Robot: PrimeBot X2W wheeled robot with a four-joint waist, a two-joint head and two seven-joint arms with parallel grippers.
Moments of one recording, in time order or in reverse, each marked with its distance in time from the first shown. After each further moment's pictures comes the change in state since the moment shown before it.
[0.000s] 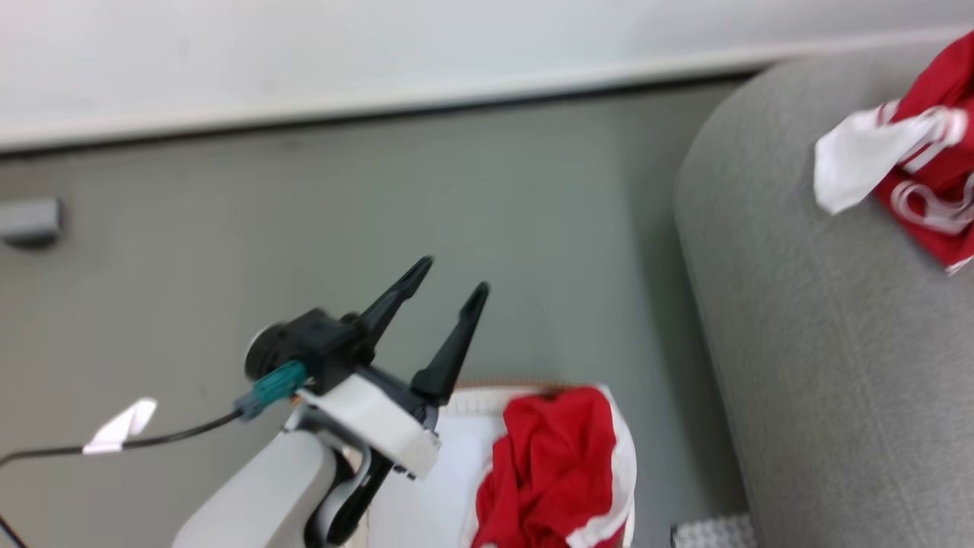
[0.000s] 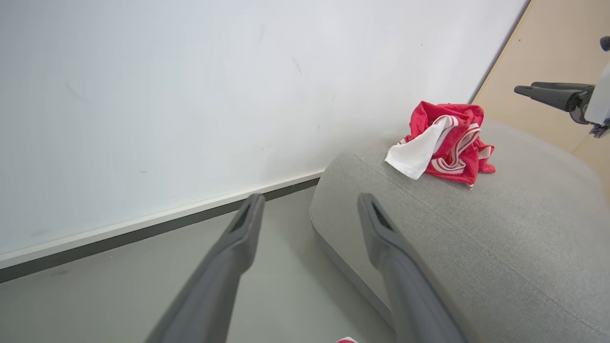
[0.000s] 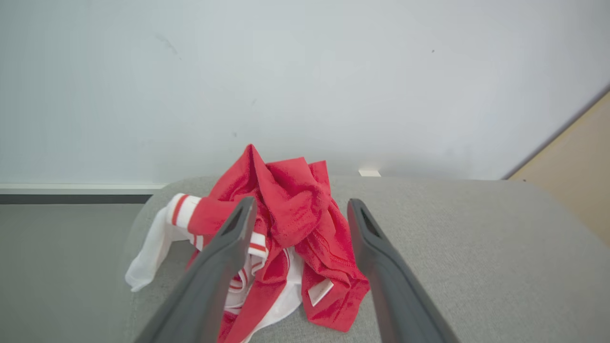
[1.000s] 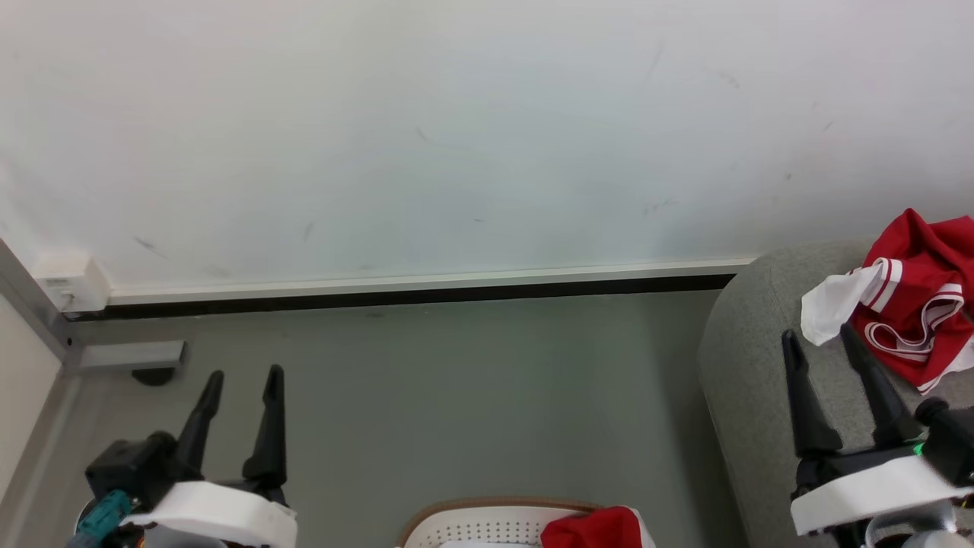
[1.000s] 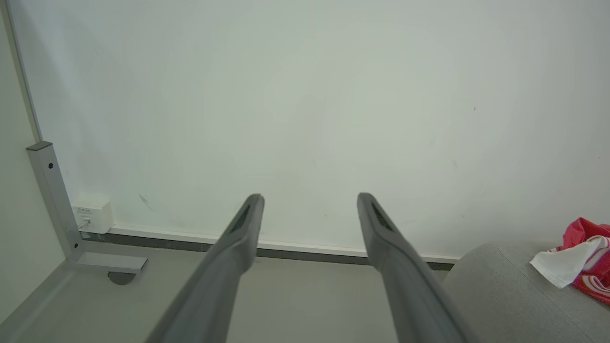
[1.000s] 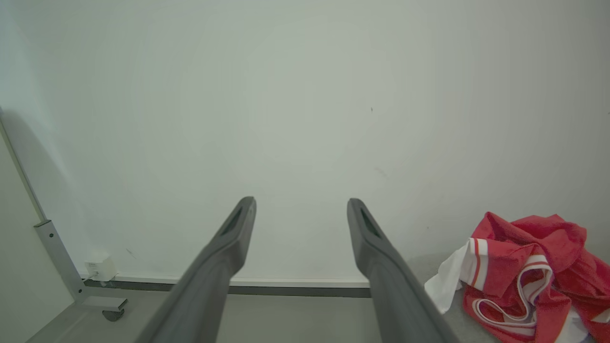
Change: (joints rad) left arm 0.417 0.036 0.381 -0.075 -0.036 0.177 -0.033; right arm 0.589 0.342 0.145 -0.515 0.147 0.000 -0.239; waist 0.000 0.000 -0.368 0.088
